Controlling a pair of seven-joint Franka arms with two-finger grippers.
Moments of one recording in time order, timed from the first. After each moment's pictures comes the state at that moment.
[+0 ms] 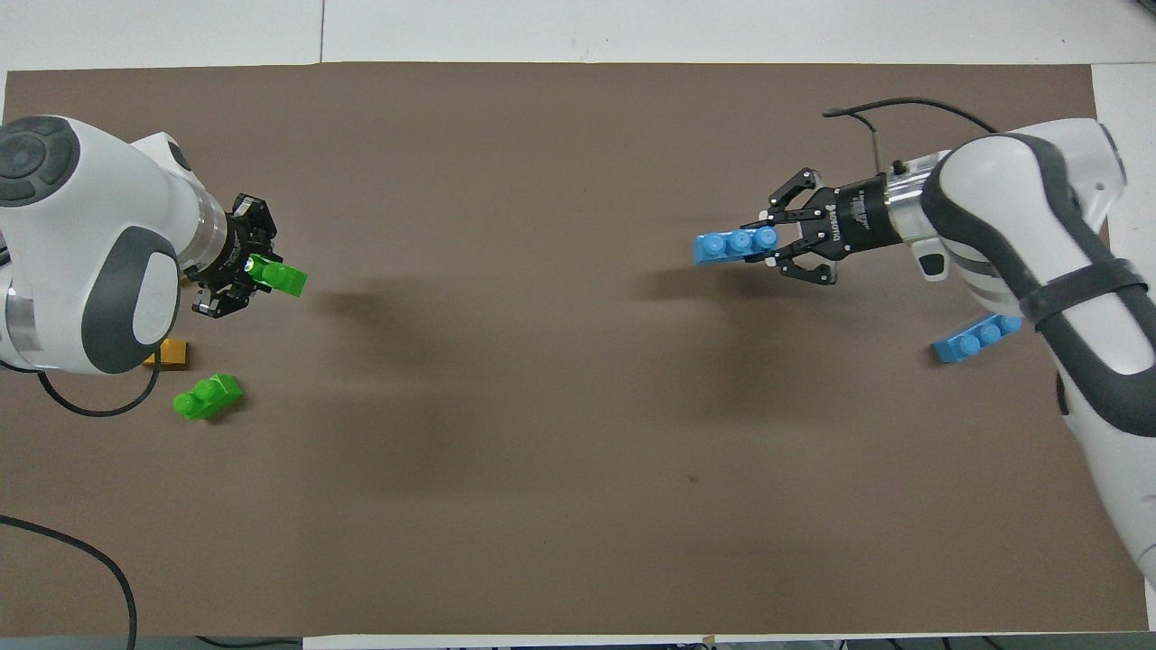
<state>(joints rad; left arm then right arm) -0.01 0.18 -0.10 -1.89 0.05 2.09 -1.29 -0.12 0.42 0.04 -1.74 0.85 1.85 0.93</state>
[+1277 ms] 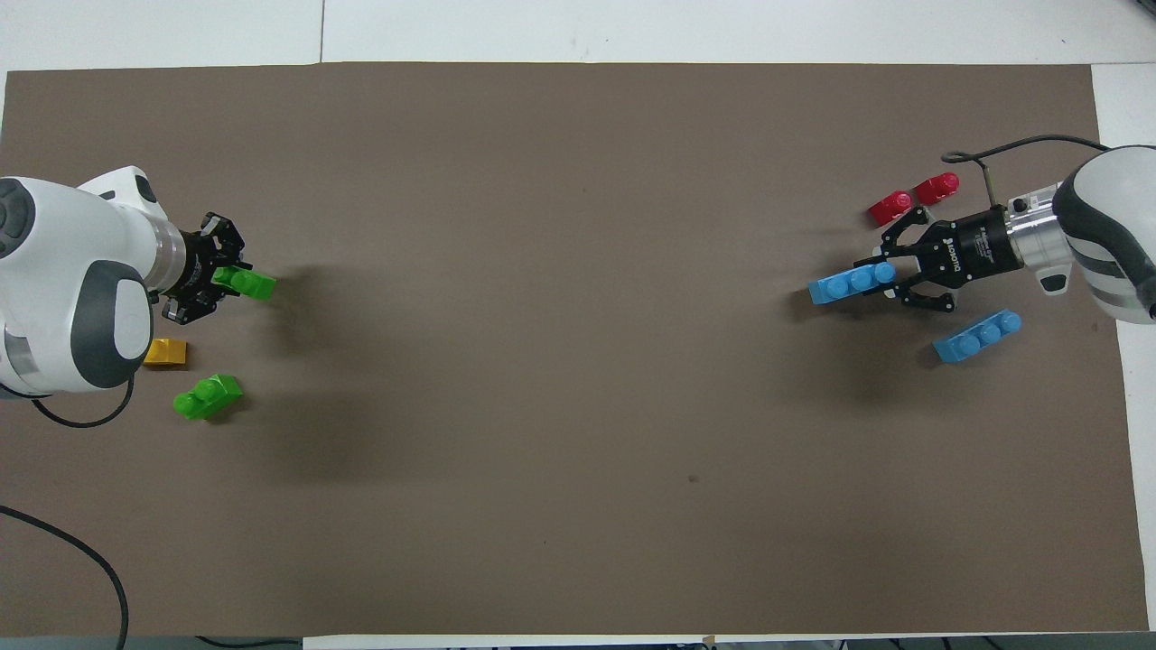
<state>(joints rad) 0.09 0.26 -0.10 -2.01 0.02 2.36 -1.10 -0.27 0.51 0.04 -1.72 0.71 1.79 0.67</state>
